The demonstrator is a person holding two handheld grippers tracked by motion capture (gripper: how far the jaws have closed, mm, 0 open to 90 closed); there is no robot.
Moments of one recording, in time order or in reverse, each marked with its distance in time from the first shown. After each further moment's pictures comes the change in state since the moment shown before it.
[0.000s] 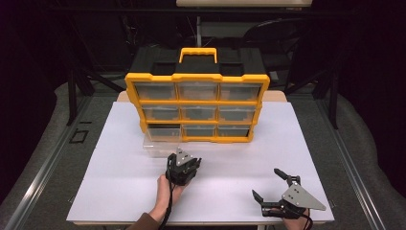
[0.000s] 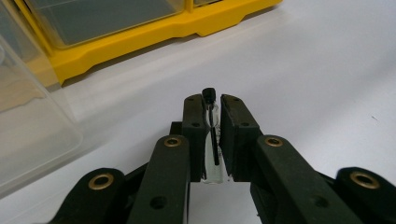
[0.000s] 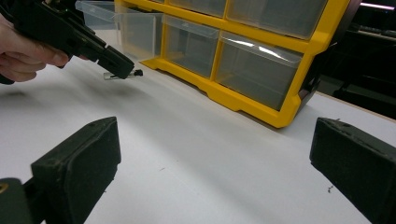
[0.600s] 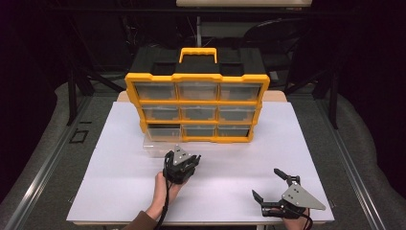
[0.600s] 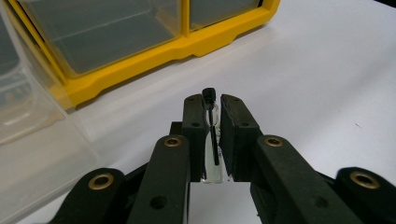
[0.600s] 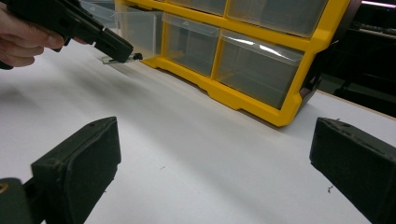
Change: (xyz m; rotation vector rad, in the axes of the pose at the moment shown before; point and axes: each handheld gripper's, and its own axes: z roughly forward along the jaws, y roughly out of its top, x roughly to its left) left arm 0.003 0.010 -0.013 -0.042 -0.017 0.049; right arm 0.000 -0.001 0.000 0.006 0.002 0.009
